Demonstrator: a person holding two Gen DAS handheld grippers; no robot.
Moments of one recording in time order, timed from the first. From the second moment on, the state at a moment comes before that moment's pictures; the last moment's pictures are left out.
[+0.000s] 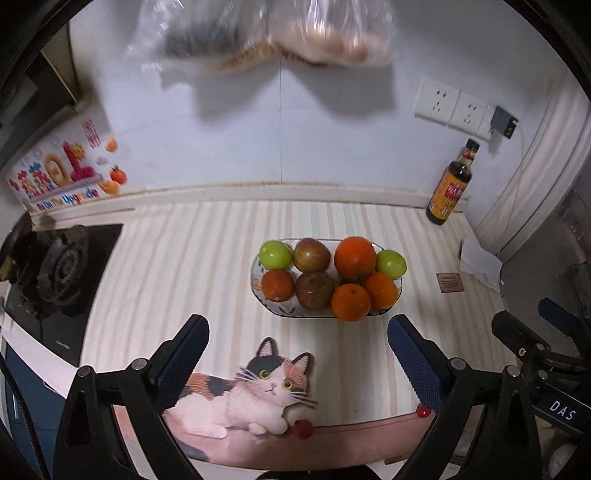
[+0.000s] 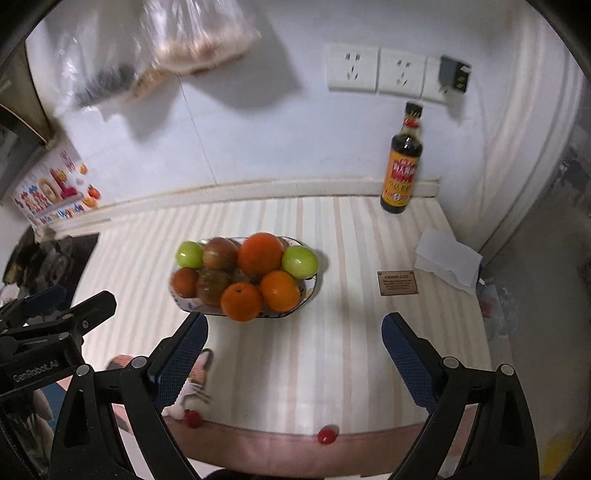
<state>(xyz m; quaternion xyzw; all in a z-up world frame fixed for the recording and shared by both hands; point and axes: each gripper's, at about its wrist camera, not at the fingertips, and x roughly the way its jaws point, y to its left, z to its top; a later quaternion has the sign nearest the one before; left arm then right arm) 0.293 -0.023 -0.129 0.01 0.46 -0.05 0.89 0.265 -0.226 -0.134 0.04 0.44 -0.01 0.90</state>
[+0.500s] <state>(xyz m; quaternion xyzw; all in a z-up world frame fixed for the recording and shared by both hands) 0.230 -0.008 -0.108 0.00 0.44 -0.04 0.90 0.182 -0.212 -0.092 0.06 0.41 -0.01 0.91</state>
